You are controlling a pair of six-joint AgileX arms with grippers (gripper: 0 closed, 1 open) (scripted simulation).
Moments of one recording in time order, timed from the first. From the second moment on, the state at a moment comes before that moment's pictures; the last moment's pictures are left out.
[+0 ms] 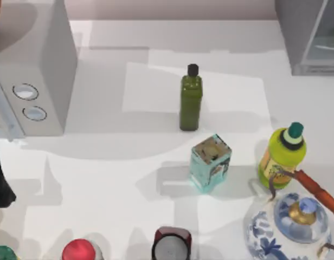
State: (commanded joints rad) left arm 0.00 0.00 0.00 0.00 0.00 0.00; right arm -0.40 1.36 0.12 1.19 -0.38 0.01
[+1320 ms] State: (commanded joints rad) left arm 0.00 0.00 0.00 0.00 0.00 0.00; right arm -0.41 1.93 0.48 1.44 -0.38 0.02
